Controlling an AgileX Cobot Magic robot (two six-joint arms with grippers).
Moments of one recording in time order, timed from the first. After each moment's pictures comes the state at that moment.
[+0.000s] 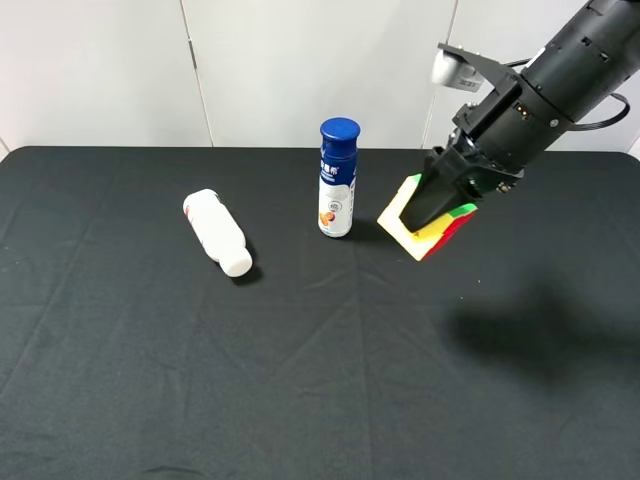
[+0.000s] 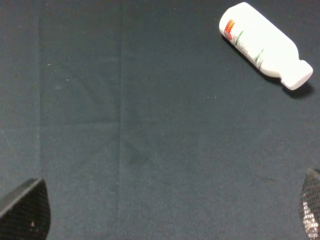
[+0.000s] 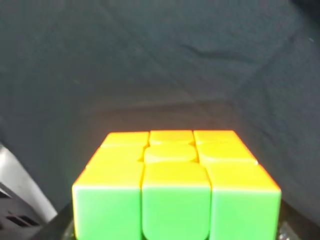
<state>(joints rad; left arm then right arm) 0.03 0.00 -0.49 -0.05 1.05 0.04 0.30 1.57 -1.14 0.62 1.06 -0.65</state>
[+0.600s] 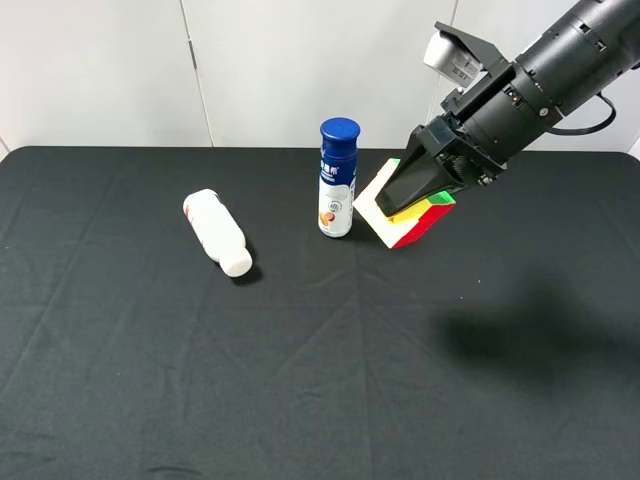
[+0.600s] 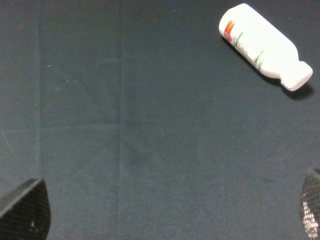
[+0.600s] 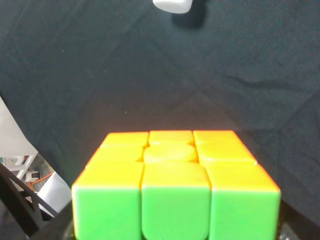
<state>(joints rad) 0.03 0.00 -0.49 -0.05 1.05 0.04 0.30 1.57 -1.14 0.75 1.07 -0.67</state>
